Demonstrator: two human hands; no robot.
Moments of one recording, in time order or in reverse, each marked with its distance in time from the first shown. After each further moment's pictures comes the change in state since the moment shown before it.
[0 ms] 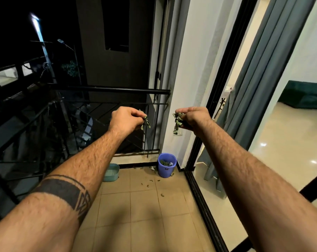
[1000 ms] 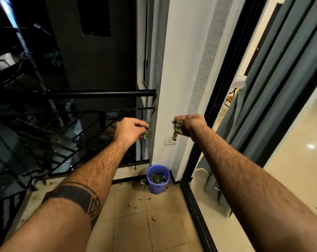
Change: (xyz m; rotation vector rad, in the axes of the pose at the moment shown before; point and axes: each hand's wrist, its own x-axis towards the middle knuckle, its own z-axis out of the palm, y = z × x) left_hand 0.319 -0.066 0.248 -0.005 -0.128 -0.153; right_hand 0.423 -0.002 -0.016 0.027 0.079 0.288
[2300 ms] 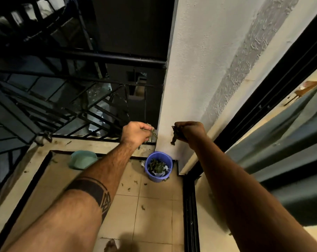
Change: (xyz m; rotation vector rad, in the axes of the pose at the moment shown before) left_hand 0.213 -0.113 0.222 -0.048 0.144 -0.416; right_hand 0.368 0.042 0.010 -0.201 -0.239 0.056
